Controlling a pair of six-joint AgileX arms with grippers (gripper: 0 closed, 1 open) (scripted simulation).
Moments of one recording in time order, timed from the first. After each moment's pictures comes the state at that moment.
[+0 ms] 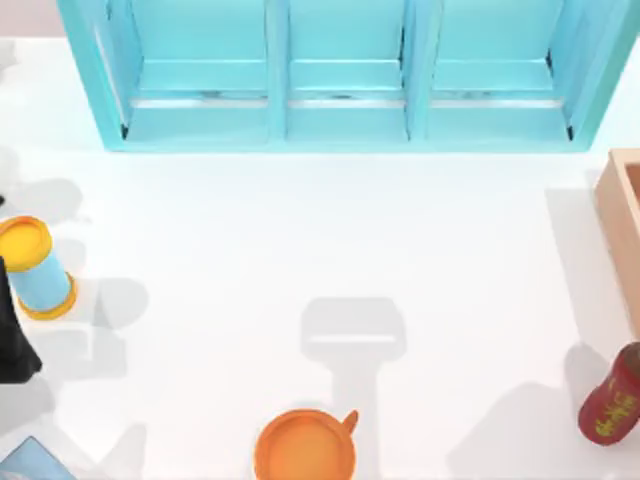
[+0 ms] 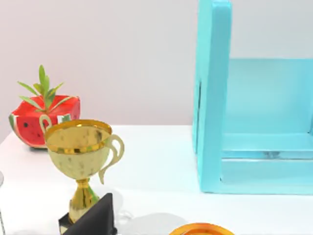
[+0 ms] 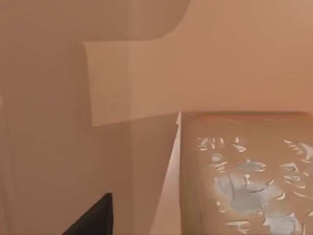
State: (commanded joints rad) left arm 0.00 0.00 0.00 0.00 0.00 0.00; right arm -0.35 1.71 0.98 -0.84 0.00 -0.34
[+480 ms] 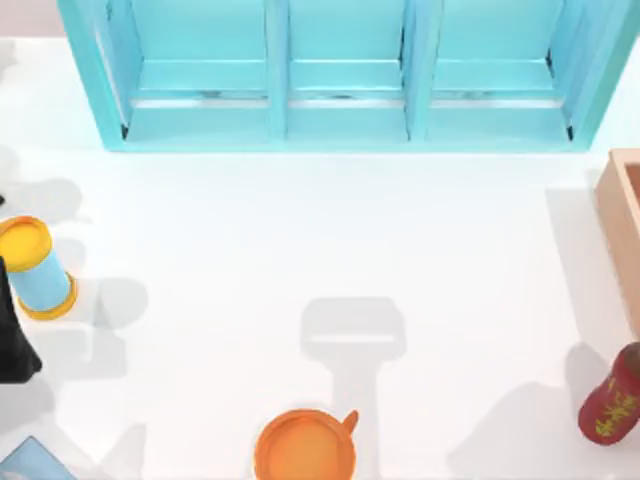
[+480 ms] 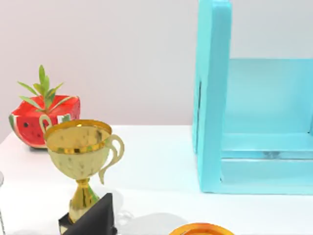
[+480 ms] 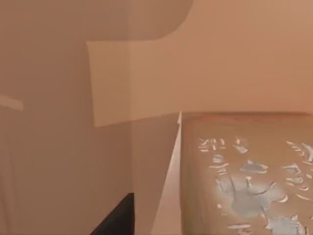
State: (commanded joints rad) left arm 0.00 0.00 0.00 0.00 0.00 0.00; right arm -0.35 1.71 0.97 -0.83 0.00 -0.34
